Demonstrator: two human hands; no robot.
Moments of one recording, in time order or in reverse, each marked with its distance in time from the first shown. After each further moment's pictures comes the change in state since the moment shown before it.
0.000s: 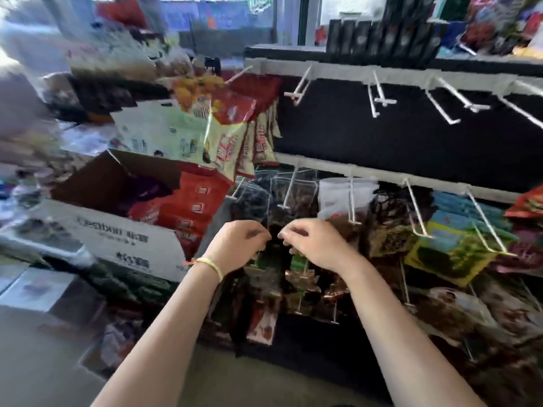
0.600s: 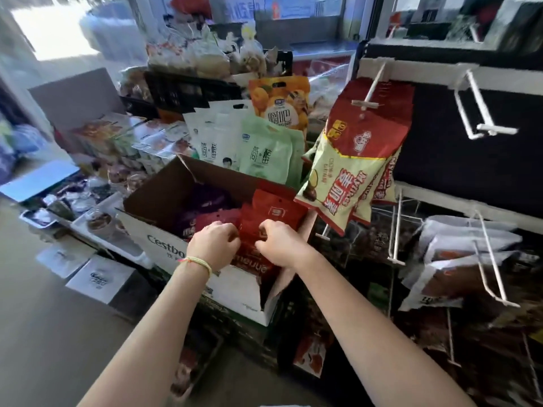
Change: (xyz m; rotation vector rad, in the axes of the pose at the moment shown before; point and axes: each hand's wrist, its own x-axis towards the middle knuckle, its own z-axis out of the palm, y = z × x) left_hand 0.086 -0.173 -0.150 0.573 0.167 -0.311; right_hand 0.221 -0.101 0.159 -0.264 -0.239 -0.031
